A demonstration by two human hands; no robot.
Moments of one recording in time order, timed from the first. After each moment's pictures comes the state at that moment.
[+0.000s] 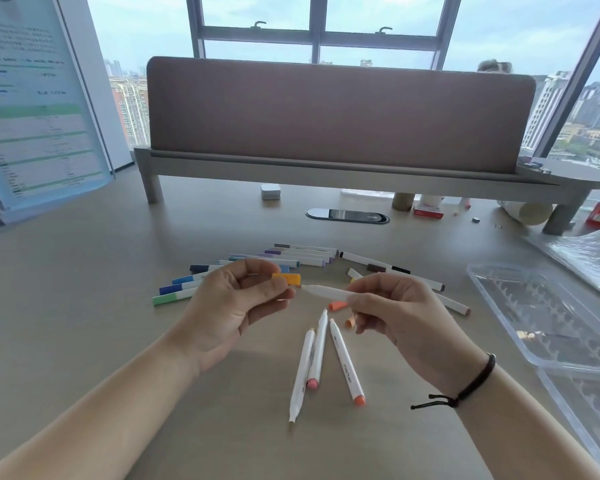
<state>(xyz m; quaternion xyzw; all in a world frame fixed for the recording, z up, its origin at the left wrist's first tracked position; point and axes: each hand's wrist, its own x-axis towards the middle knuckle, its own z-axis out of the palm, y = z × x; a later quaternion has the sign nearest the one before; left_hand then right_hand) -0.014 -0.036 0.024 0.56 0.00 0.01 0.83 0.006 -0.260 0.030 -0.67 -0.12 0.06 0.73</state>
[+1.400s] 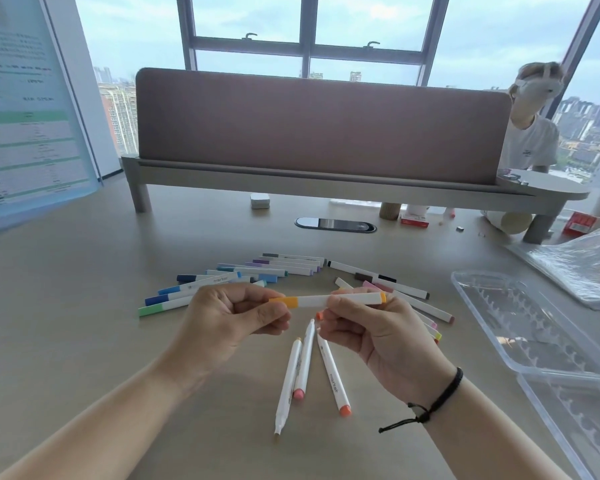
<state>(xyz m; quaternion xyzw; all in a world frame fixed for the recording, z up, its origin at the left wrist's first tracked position) -0.023 -0.049 0.021 0.67 -0.05 0.09 0.74 -0.004 -0.251 0.033 -0.55 -0.06 0.13 0.82</state>
